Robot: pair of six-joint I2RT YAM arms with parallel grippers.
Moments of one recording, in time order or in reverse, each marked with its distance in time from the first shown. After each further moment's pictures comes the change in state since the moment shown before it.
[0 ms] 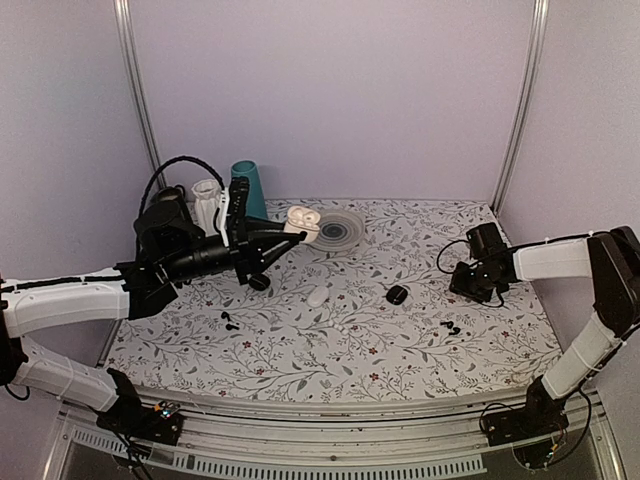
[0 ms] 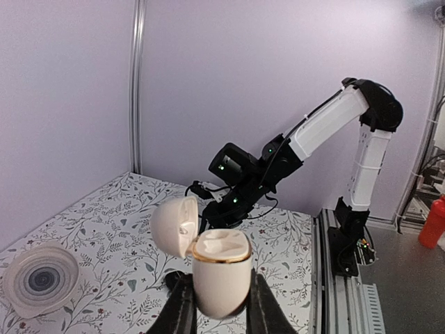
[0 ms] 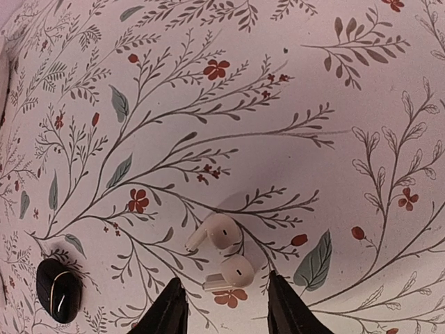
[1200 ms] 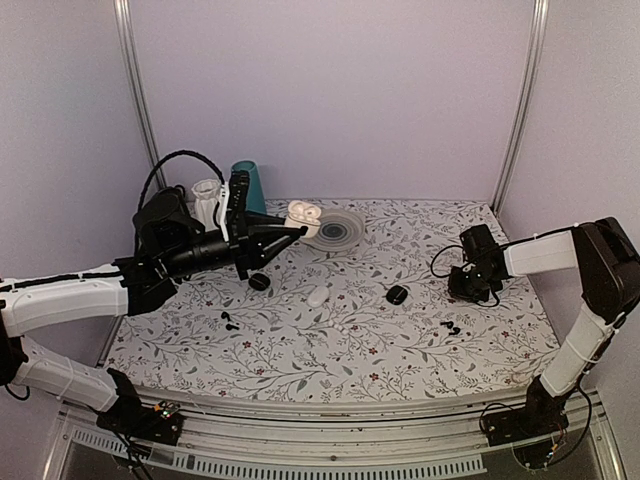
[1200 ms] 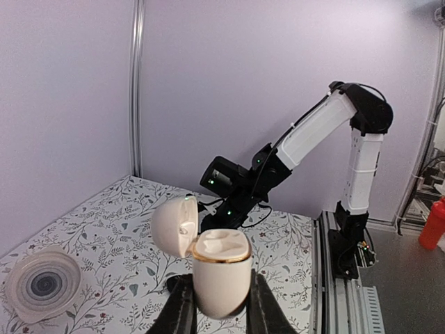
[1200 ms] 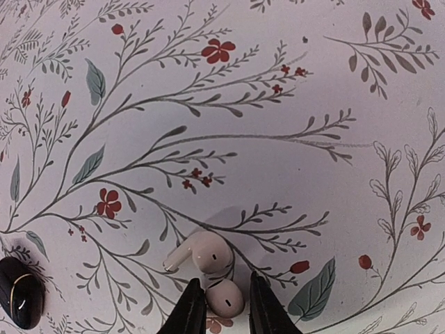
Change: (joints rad) left arm 0.000 0.001 0.035 -0.035 0.001 0.006; right arm 0.000 0.107 0.052 -0.021 0.015 -0.117
